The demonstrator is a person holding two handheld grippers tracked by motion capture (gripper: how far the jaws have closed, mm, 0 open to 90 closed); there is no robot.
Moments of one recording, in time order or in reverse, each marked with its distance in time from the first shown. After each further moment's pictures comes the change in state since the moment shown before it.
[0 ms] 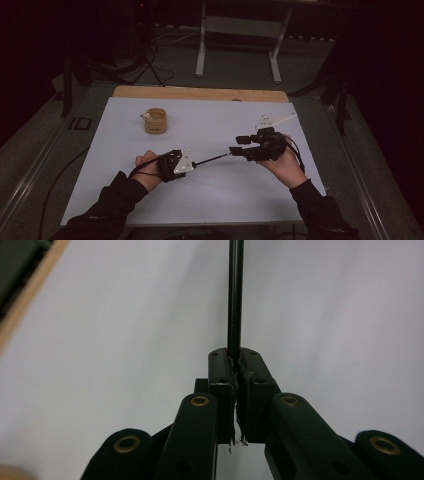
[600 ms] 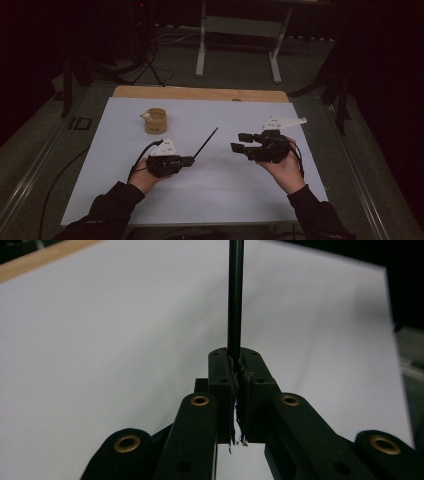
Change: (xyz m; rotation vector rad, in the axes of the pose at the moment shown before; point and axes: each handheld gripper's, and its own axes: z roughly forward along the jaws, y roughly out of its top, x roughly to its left) left arm 0.017 -0.020 -0.017 -0.280 -0.128 -0.421; right arm 0.007 -0.008 -0.005 -0.126 -0.032 0.060
